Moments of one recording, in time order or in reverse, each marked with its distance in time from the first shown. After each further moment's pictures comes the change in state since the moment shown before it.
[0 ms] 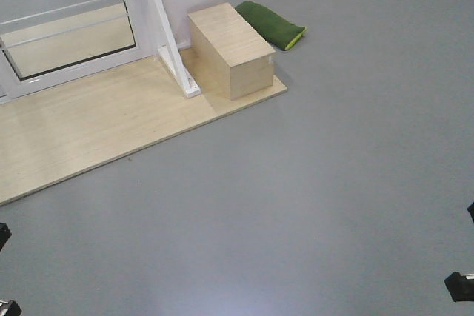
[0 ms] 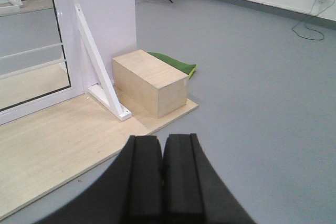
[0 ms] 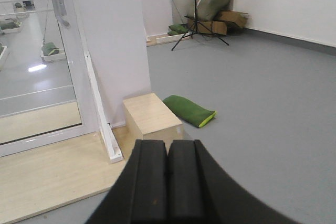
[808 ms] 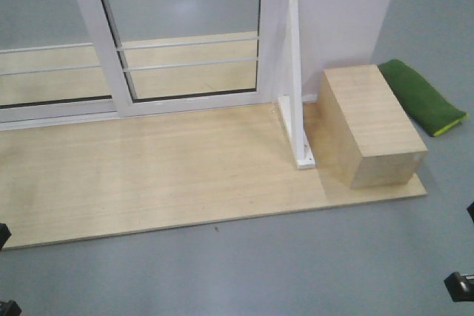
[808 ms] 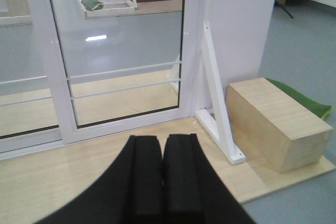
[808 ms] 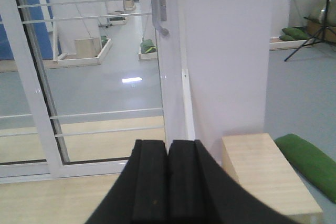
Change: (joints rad) left arm 0.000 0.000 0.000 0.000 0.000 0.000; right arm 0.000 0.000 0.000 0.000 0.000 0.000
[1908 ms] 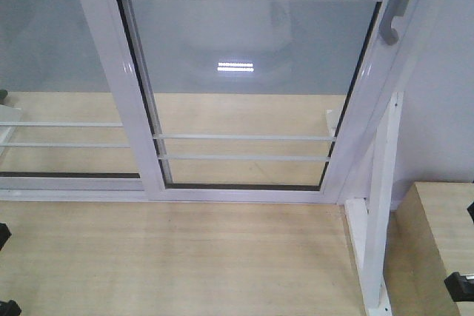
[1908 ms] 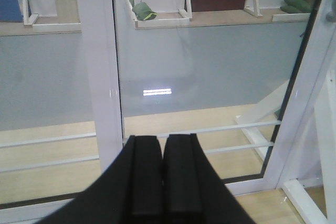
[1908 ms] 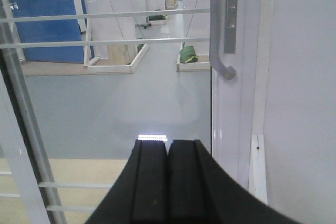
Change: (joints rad) left arm 0.000 0.000 0.000 0.000 0.000 0.000; right arm 0.000 0.000 0.000 0.000 0.000 0.000
